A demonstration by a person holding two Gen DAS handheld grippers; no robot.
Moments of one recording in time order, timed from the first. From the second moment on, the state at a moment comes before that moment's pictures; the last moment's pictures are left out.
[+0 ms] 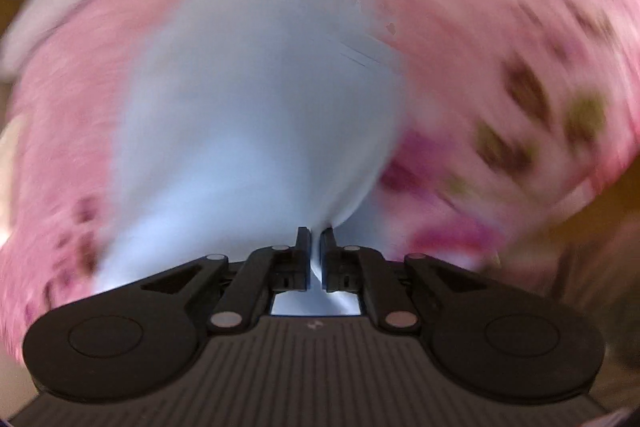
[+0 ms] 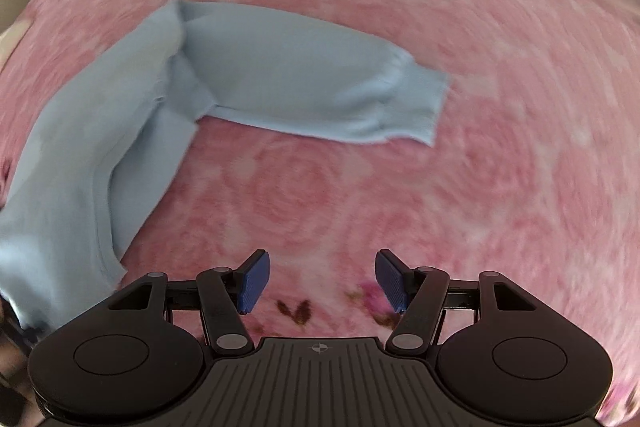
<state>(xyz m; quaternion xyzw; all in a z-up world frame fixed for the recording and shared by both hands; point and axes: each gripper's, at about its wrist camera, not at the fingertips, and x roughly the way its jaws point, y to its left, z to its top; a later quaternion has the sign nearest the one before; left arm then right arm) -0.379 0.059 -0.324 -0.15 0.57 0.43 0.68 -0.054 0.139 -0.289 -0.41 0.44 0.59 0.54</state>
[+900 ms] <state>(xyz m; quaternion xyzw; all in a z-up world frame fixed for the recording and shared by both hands) -0.638 0.256 -0.265 -0.59 0.21 0.64 0.46 -0.125 0.271 -0.319 -0.48 0.33 0.64 0.50</state>
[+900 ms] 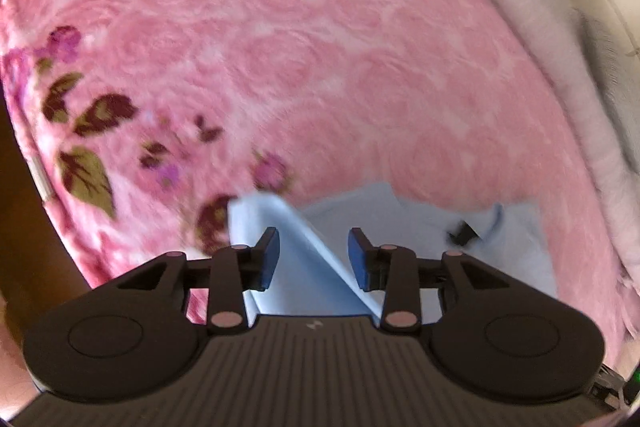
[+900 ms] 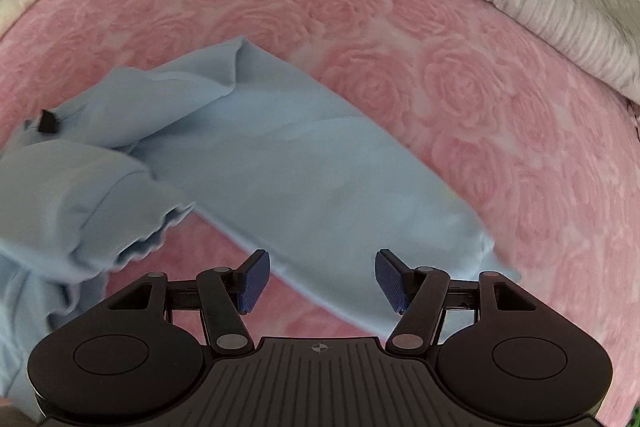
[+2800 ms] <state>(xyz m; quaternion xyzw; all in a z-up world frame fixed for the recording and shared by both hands) -0.386 0.360 -0.265 -0.52 0.33 0.43 0.66 0.175 0.157 -0.258 -0.19 0.55 0.41 0.70</state>
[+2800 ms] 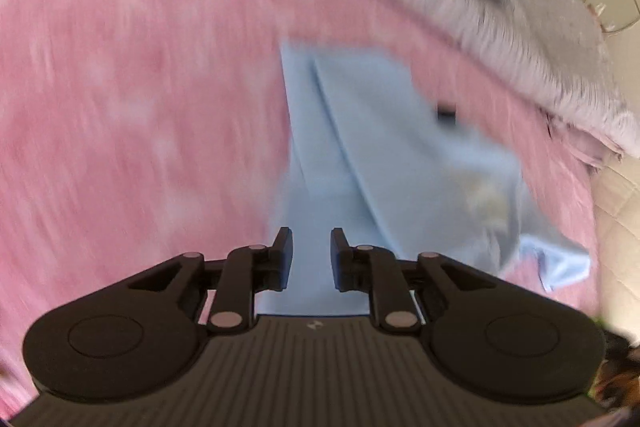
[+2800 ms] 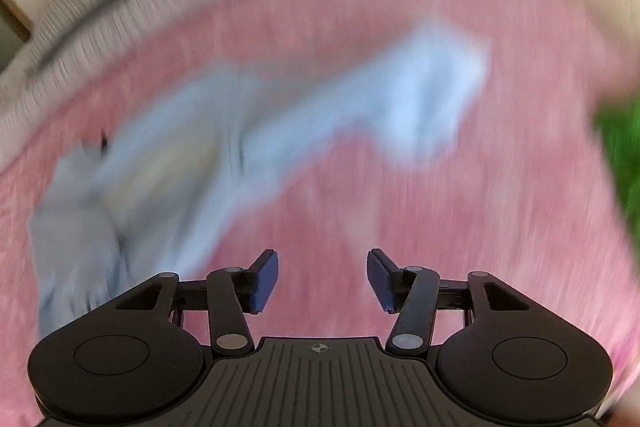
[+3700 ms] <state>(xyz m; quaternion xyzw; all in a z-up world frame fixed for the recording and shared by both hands) -0.372 0.375 -0.294 -0.57 0.13 0.40 0.71 0.133 0.083 -0.319 -0.13 0.61 0.32 0.71</state>
